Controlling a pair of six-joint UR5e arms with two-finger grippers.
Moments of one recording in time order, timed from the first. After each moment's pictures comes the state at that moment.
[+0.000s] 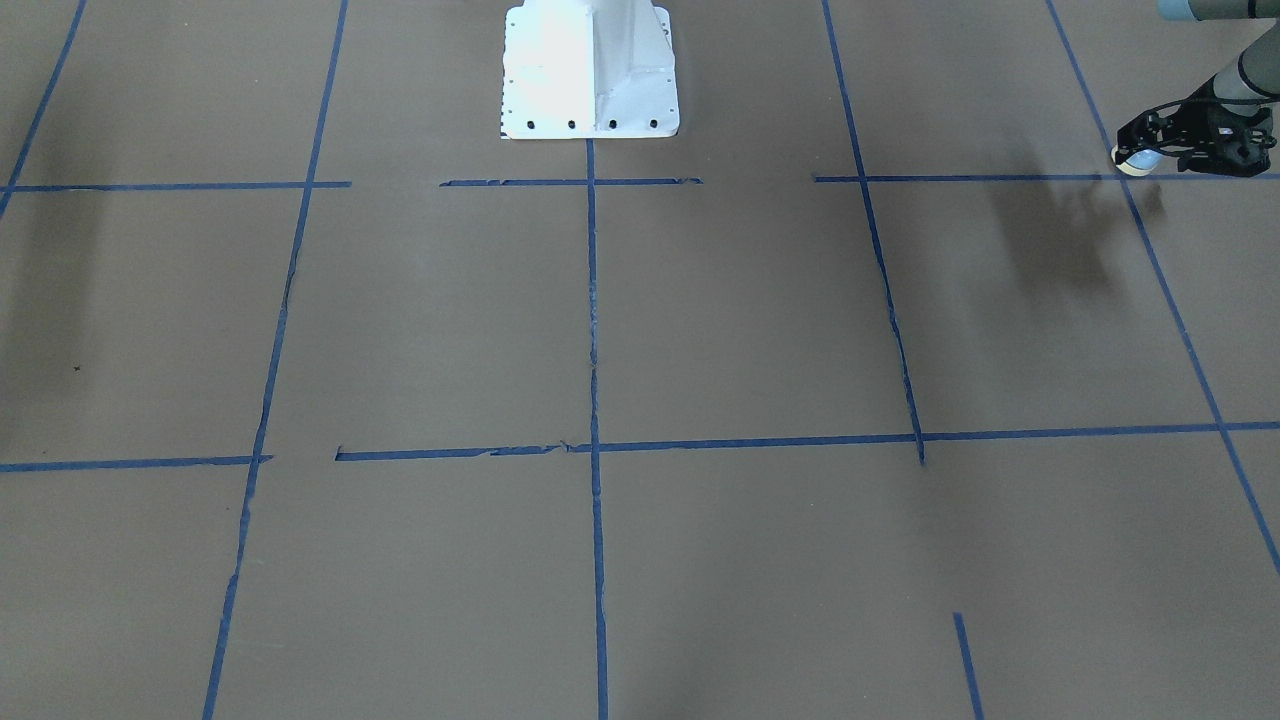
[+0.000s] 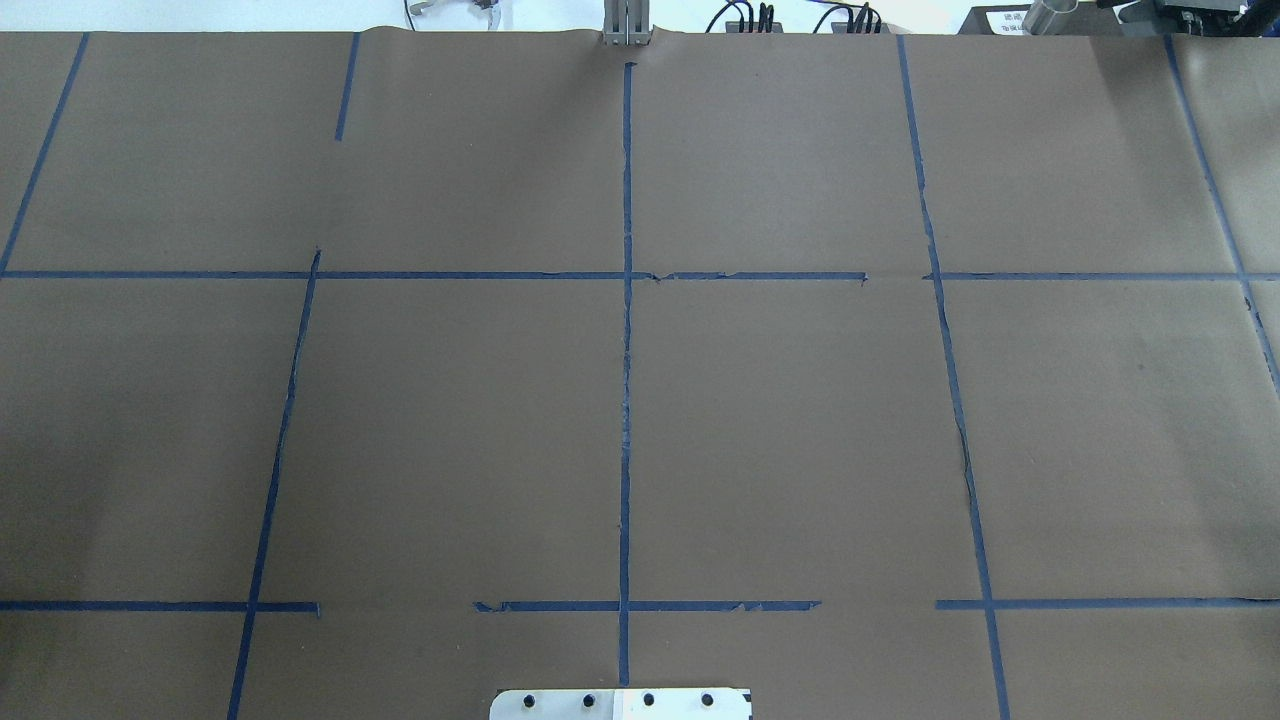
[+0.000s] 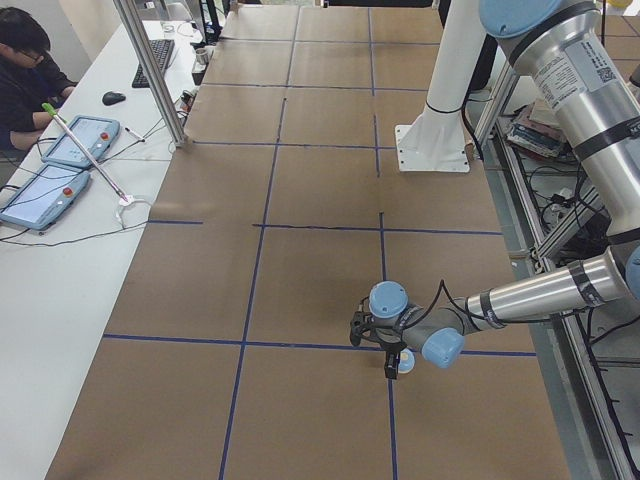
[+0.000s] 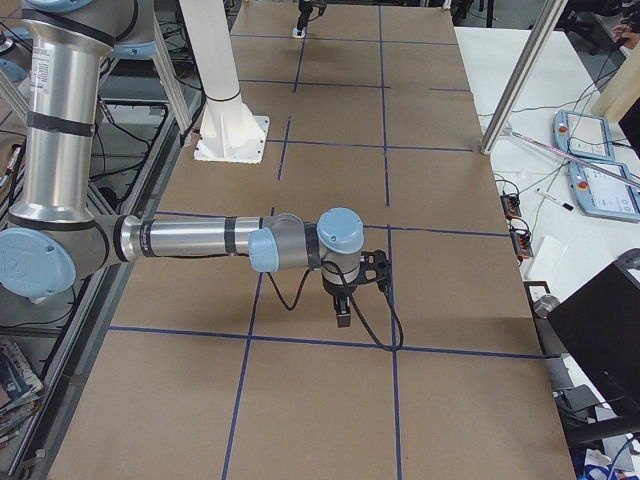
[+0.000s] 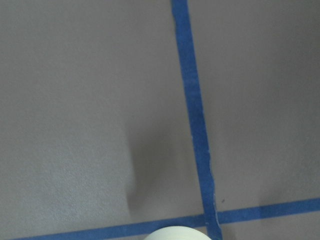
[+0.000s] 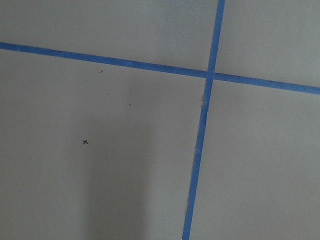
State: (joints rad) left arm -0.87 -1.03 -1.58 -2.44 -2.24 -0.53; right arm 1.49 -1.74 1.81 -1.48 2.34 0.02
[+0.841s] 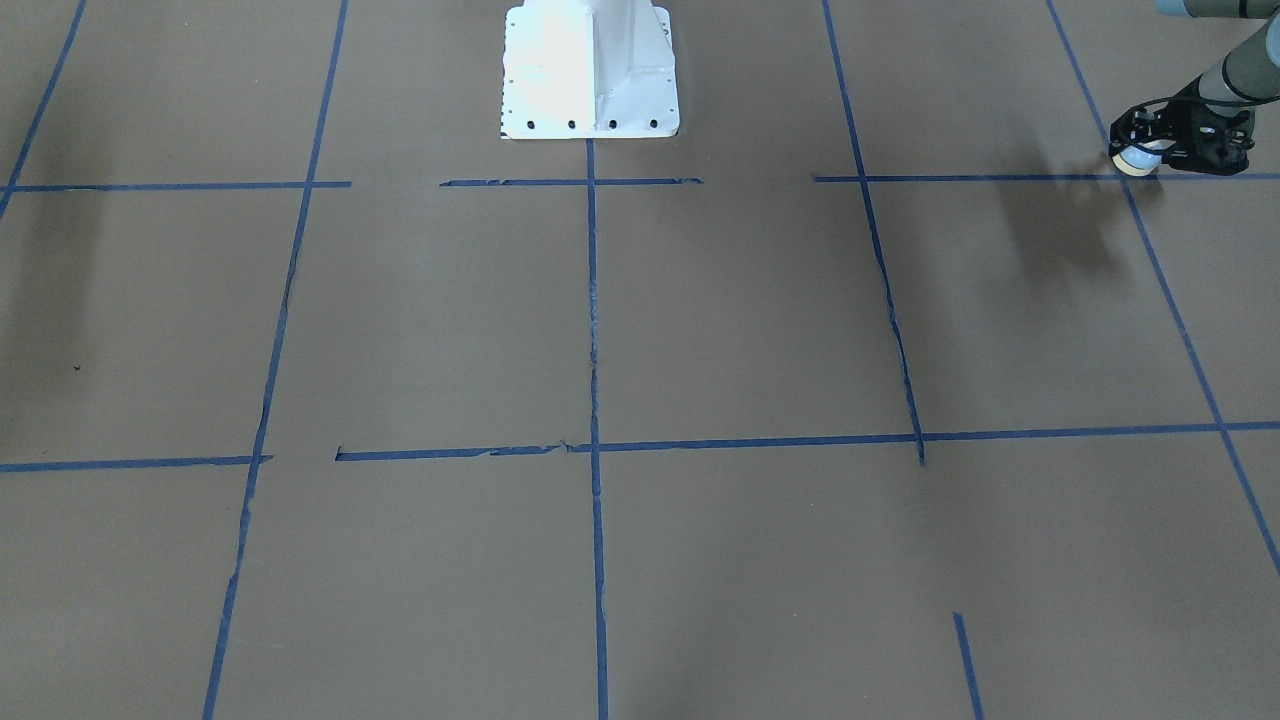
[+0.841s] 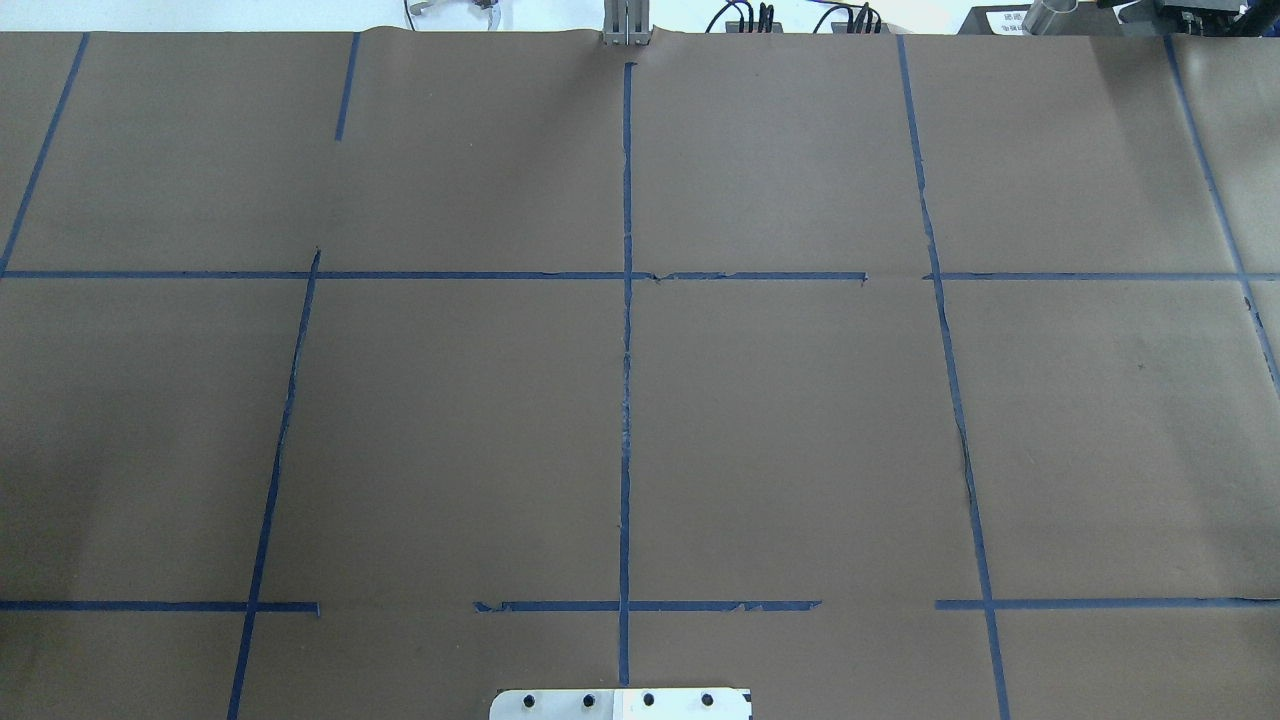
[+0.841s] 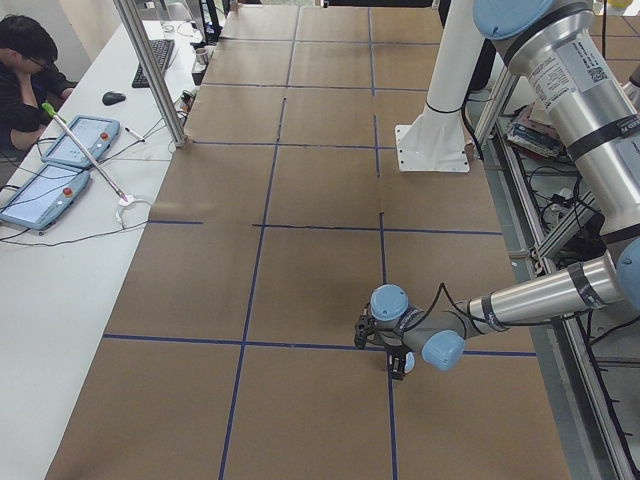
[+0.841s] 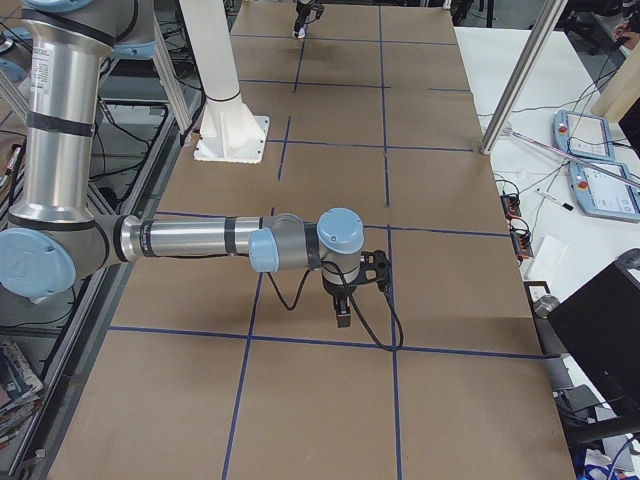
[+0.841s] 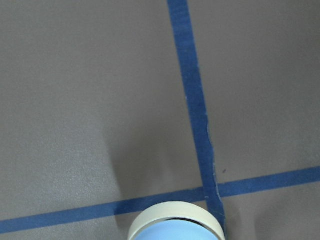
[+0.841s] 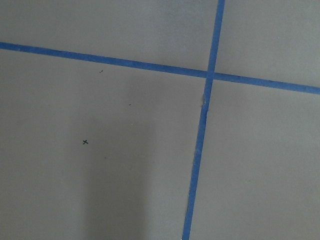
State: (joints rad) left arm -0.83 -1.03 -1.56 -2.44 -2.24 -0.53; right arm 1.49 -1.74 1.81 -1.48 2.34 0.02
